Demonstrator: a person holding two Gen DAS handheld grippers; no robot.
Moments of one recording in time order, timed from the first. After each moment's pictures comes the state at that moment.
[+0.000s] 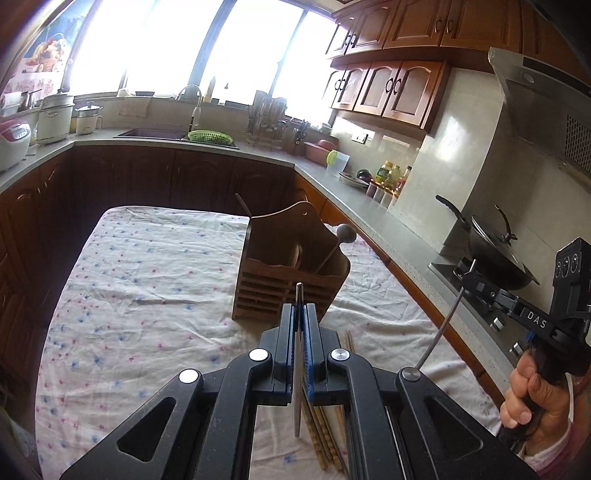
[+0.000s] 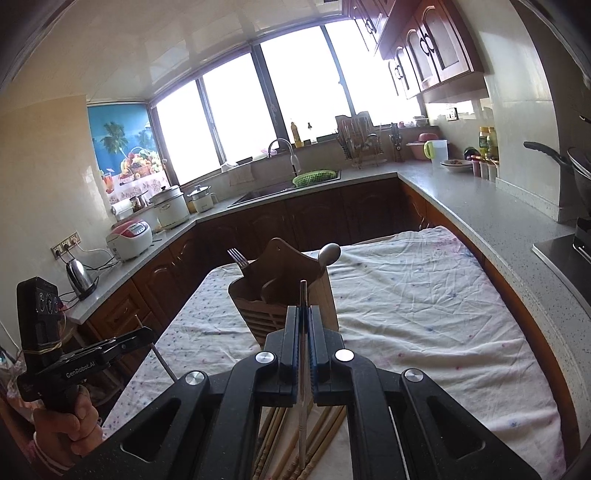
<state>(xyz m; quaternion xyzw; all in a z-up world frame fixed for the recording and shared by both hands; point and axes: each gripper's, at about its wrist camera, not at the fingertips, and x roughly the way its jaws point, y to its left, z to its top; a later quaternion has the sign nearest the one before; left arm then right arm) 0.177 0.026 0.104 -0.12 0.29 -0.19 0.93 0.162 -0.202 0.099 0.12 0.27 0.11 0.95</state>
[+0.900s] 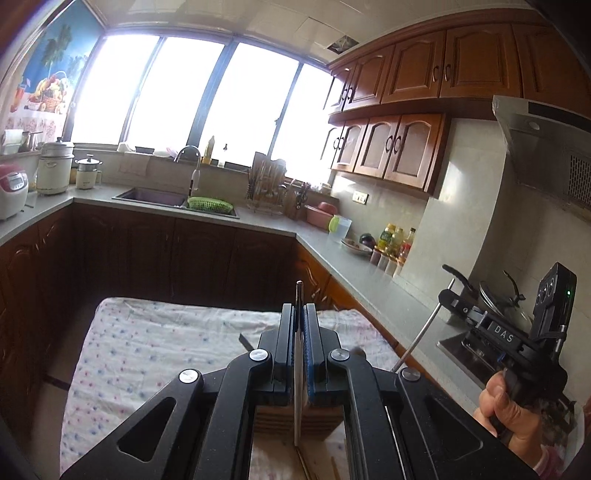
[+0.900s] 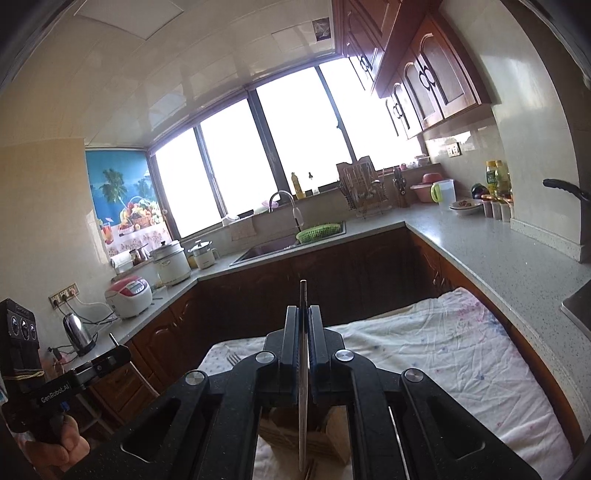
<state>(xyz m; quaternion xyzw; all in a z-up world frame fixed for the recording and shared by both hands) 0.271 0.037 0.170 -0.12 0.18 -0.17 0.96 0.257 -0.199 0.149 0.16 0.16 0.09 0.97</state>
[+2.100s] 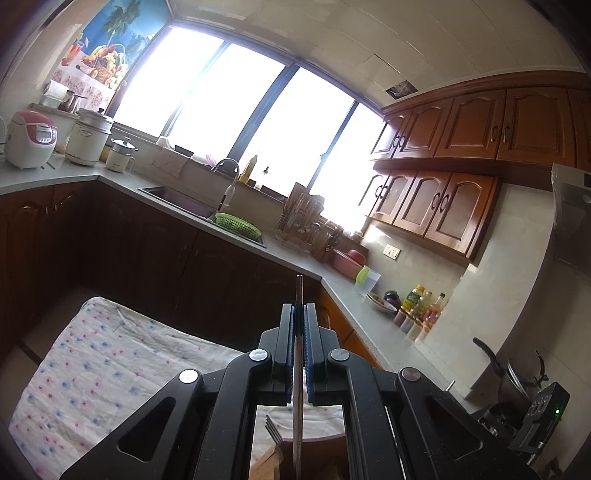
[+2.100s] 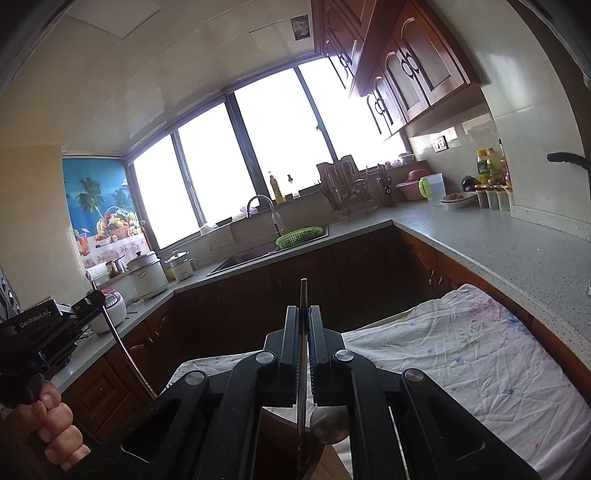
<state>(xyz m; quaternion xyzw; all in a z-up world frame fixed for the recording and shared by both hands) 0.390 0.039 0.074 -0.23 0.12 -0.12 0.96 0.337 -0.195 0.085 0.17 0.16 0.06 0.97</state>
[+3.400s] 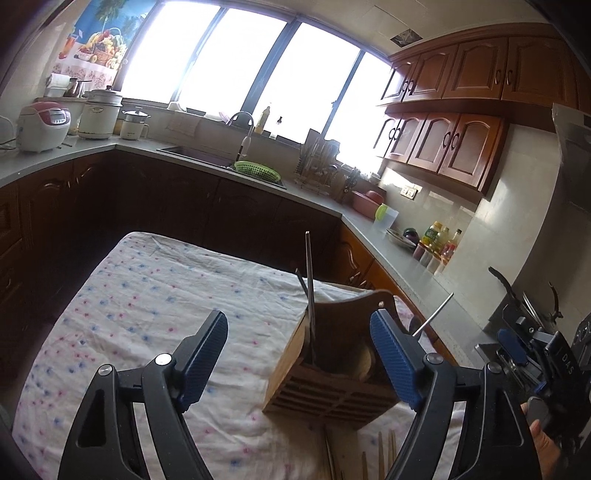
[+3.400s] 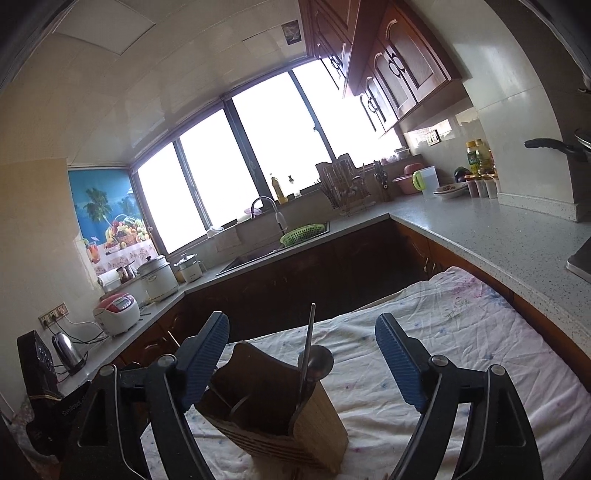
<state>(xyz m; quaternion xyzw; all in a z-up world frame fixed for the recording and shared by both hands) 0.298 0.028 0.050 -0.18 0.22 -0.10 0.95 0.265 -0.217 0.083 0.20 0.16 0.07 0.96</state>
